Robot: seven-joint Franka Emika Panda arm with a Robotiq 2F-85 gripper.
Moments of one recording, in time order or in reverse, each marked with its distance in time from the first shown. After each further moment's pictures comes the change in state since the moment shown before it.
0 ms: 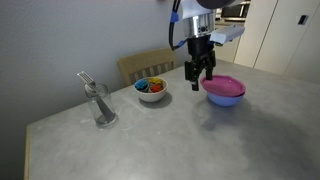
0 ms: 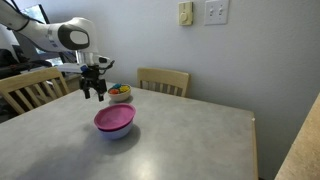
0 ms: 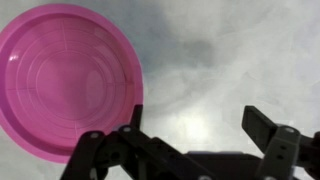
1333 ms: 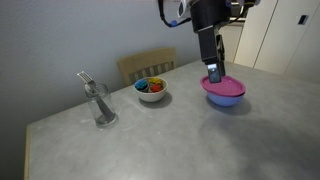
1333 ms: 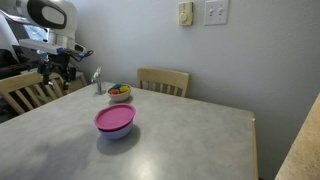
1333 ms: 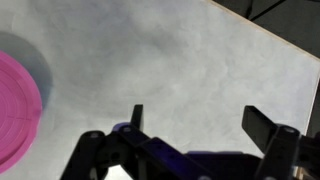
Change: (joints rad) arm 0.015 -0.156 0.087 -0.019 0.227 -0.318 -0.286
